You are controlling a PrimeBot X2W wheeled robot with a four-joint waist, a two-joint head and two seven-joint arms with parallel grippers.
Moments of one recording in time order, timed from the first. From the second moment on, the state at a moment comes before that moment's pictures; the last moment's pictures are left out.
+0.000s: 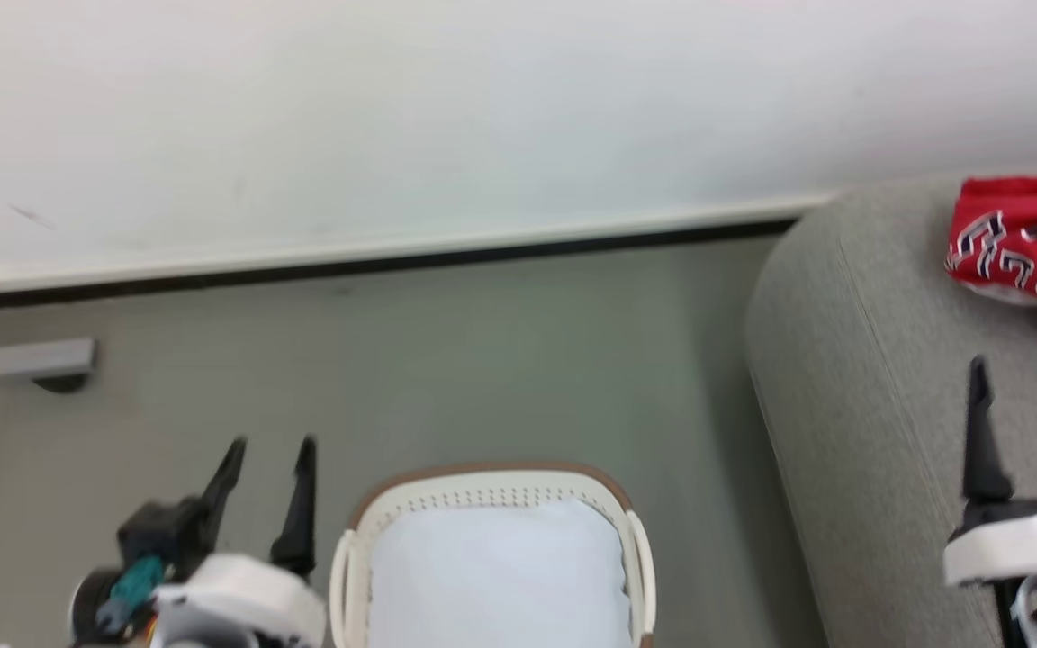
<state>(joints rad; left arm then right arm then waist) -0.23 0.36 -0.41 0.23 -0.52 0.24 -0.26 -0.27 -0.06 -0.19 0.28 0.02 0.13 -0.26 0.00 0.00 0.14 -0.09</state>
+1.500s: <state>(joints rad) 0.08 0.13 -0.08 0.22 -0.25 0.06 -0.26 -0.03 -0.05 -0.01 0.38 0.13 0.13 -0.26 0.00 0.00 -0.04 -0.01</state>
